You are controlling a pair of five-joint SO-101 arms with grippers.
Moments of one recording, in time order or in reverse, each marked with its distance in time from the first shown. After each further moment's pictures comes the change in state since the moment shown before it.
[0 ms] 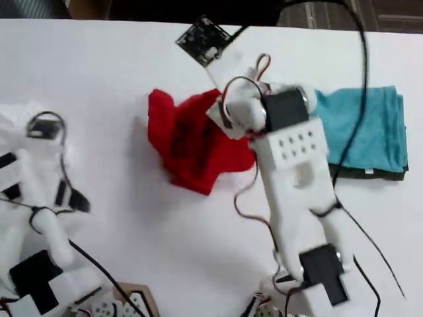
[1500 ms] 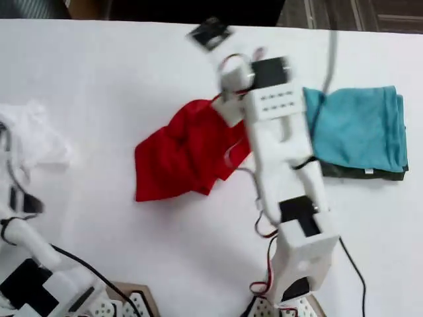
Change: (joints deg) left arm -20.9 -0.5 -10.4 -0.1 -5.6; right arm 2.9 26.0 -14.4 6.5 -0.1
